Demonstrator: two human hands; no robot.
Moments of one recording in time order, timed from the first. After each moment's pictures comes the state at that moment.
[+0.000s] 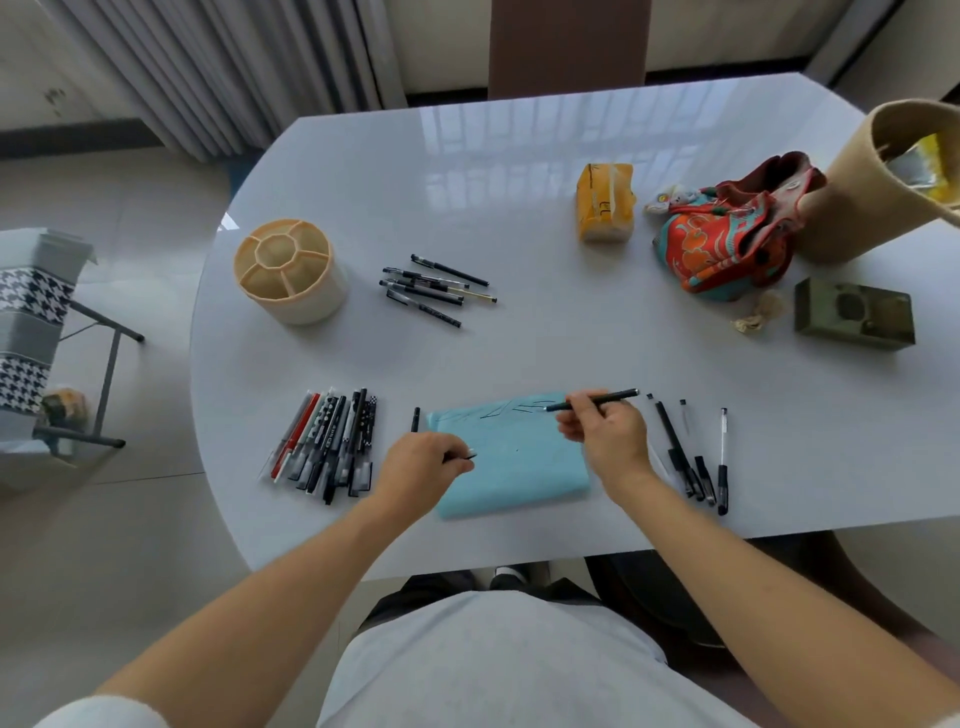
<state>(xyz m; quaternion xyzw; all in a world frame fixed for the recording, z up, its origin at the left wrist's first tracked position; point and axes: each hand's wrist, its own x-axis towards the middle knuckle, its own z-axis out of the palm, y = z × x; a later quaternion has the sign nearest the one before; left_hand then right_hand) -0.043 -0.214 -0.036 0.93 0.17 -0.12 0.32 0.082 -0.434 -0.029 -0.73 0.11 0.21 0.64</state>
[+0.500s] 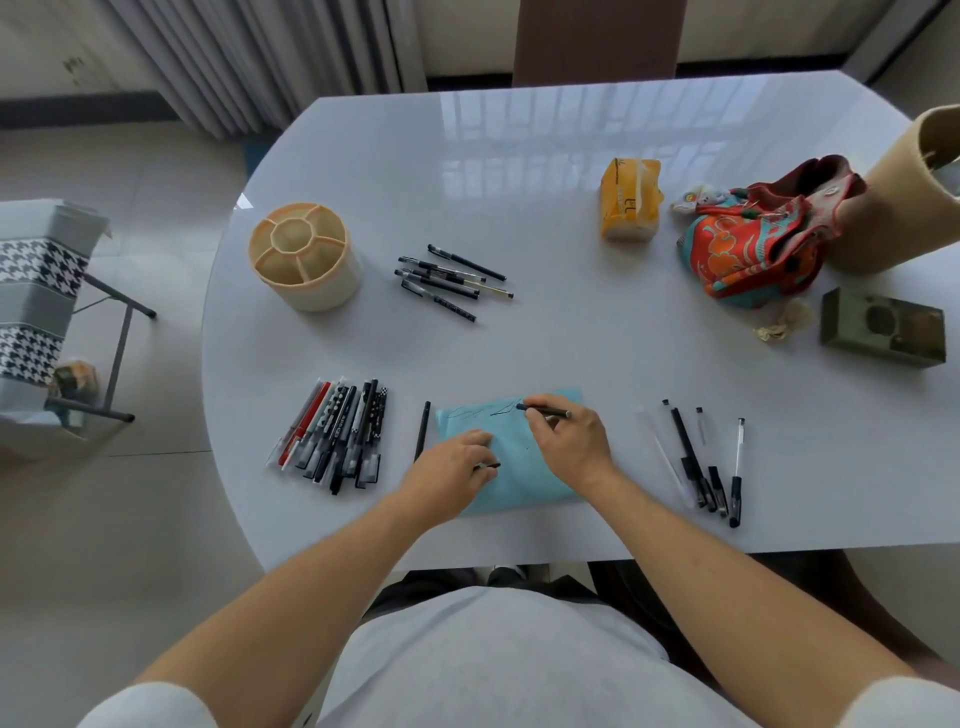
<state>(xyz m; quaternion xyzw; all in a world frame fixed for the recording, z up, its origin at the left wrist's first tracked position) -0.042 -0.226 -0.058 0.94 0.06 -0.16 0.30 0.074 -0.395 -0.057 -0.87 -0.11 0.21 0.43</state>
